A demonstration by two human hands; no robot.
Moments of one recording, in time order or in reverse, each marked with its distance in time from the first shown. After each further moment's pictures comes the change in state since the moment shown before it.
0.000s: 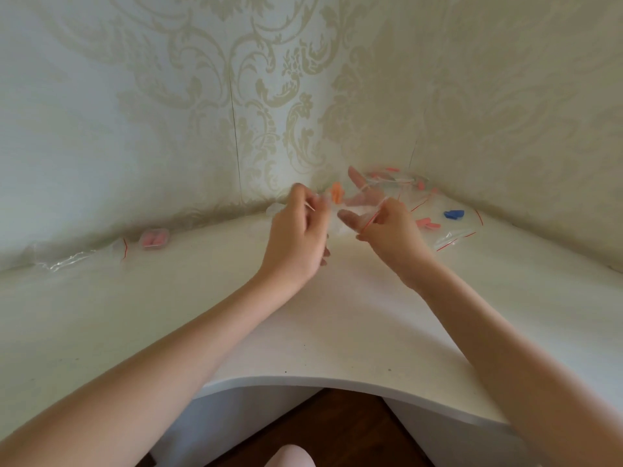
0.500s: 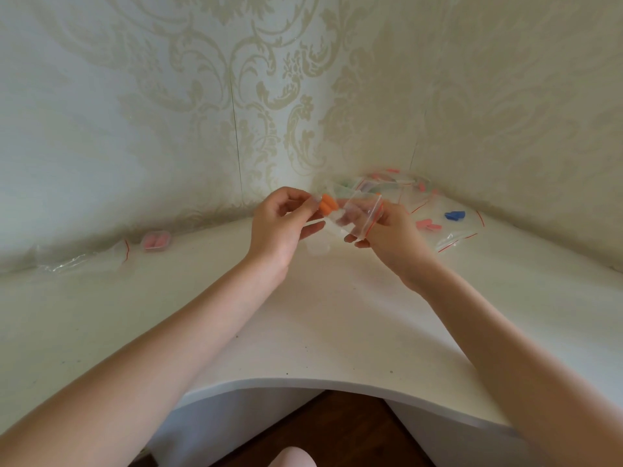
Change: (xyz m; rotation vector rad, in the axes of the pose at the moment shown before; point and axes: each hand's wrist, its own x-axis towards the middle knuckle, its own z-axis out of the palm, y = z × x) left_hand 0.015 -0.002 -0.012 -0.475 0.057 -0.321; right_hand -0.003 -0.006 0.000 0.095 -0.036 0.059
